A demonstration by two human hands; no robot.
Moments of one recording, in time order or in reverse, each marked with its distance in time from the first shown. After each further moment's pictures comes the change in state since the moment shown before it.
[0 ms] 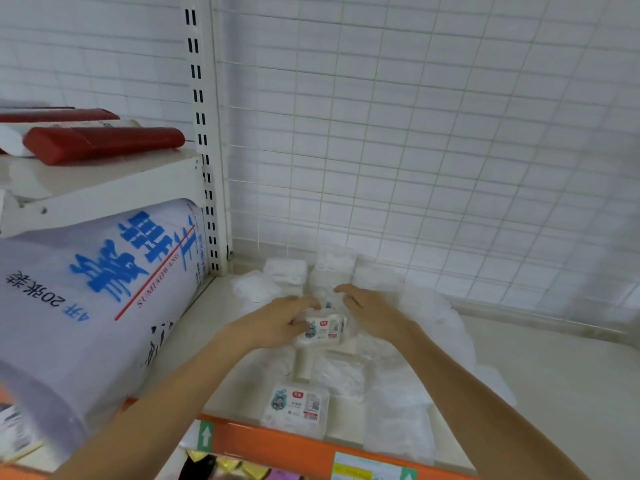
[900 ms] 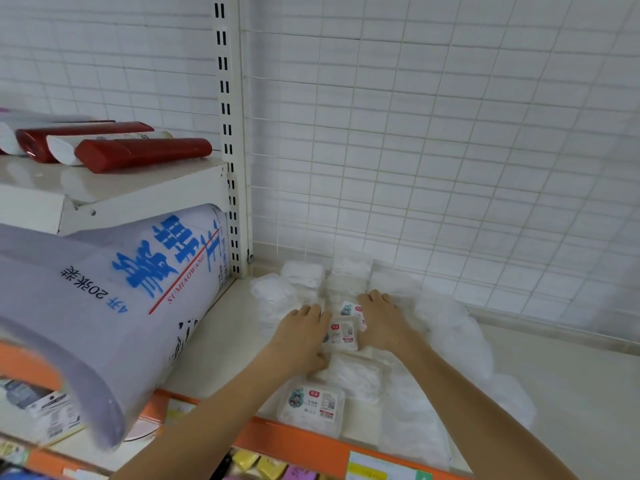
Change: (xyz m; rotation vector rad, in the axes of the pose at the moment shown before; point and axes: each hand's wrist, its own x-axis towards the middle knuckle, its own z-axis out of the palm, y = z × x) left_hand -0.003 0.007 0.037 0.627 0.155 -0.076; right_hand 0.010 0.004 0.021 -0.427 0.052 0.059
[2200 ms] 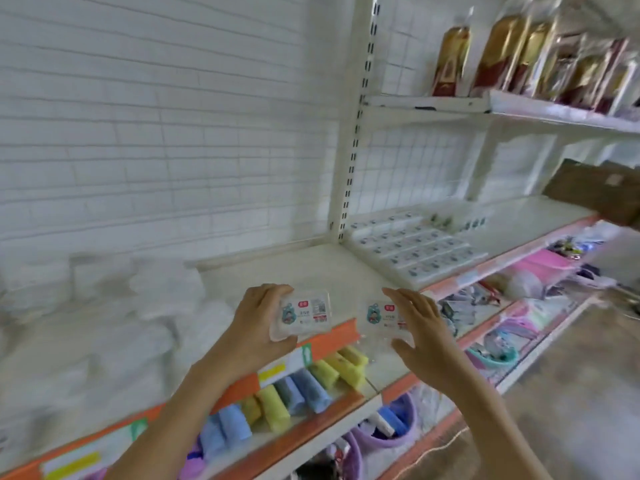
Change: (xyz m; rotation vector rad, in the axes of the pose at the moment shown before) left_hand -0.006 0.295 -0.053 -0.870 0.191 0.635; right_hand -0.438 0.160 -0.073 0.138 0.451 0.647
